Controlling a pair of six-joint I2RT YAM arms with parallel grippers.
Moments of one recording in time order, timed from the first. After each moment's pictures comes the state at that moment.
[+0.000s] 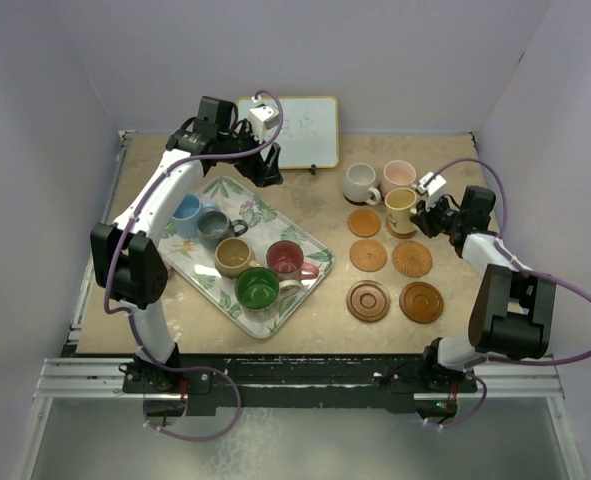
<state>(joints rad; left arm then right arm) -0.31 1.85 1.81 -0.68 0.61 0.27 -0.22 1.47 0.78 0.03 -0.65 -0.64</state>
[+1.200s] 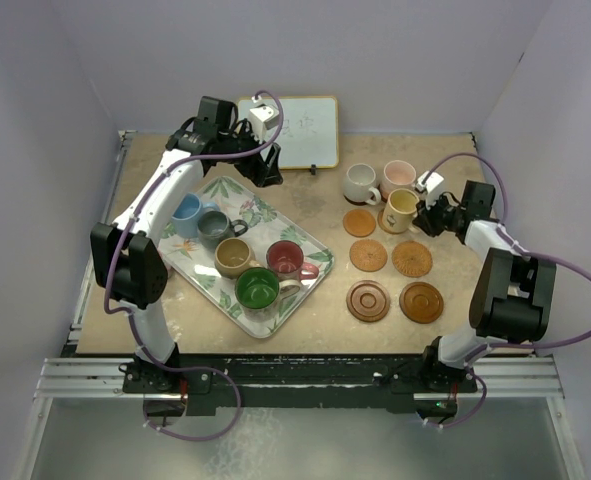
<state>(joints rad) -0.31 1.85 1.81 -0.68 0.61 0.27 -0.24 1.57 0.90 -0.14 -0.66 -0.76</state>
